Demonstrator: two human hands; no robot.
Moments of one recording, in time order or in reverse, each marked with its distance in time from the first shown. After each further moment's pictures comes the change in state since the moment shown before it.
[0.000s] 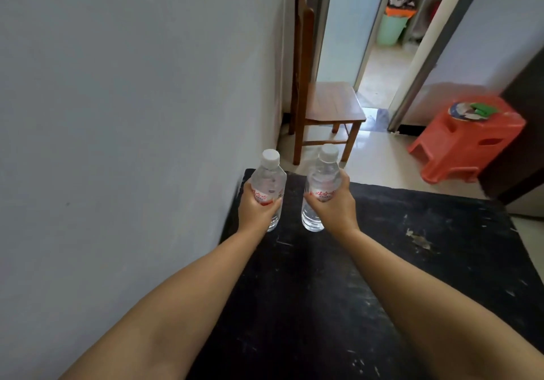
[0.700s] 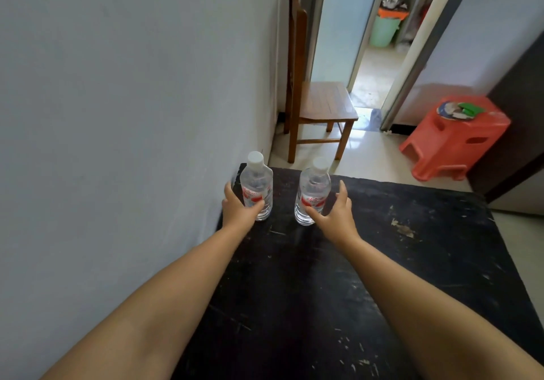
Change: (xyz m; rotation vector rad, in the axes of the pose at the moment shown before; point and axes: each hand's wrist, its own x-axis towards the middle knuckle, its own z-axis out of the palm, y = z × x) left_hand -0.024 -0.001 -0.021 0.206 0.017 -0.191; right_hand -0.036 0.026 -0.022 -0.107 -0.098 0.167
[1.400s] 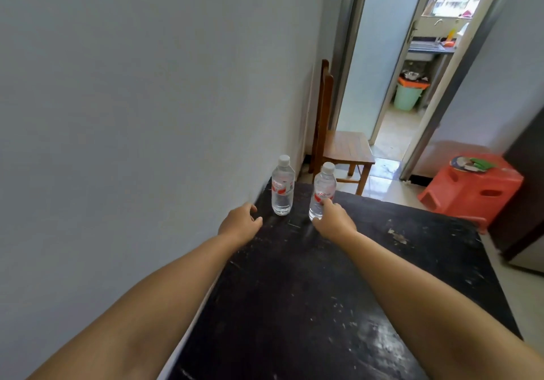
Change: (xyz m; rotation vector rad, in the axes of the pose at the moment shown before) left_hand -0.171 -0.016 -0.092 0.458 0.025 0.203; right_hand -0.128 -0.048 -0.025 -0.532 -0.099 -0.195
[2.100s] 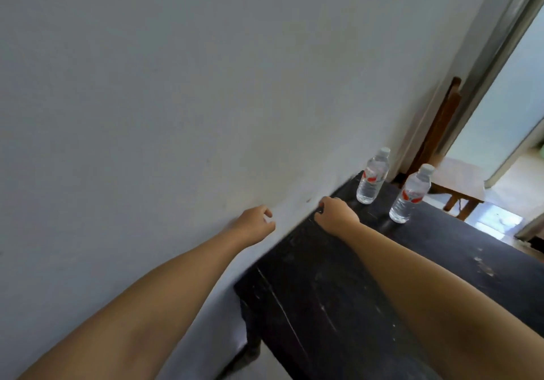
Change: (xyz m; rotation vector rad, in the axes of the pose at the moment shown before) left_hand -0.217 -0.098 -0.046 -0.126 0.100 -0.309; right_hand -0.151 -0.104 0.047 -0.273 -0.250 -0.500
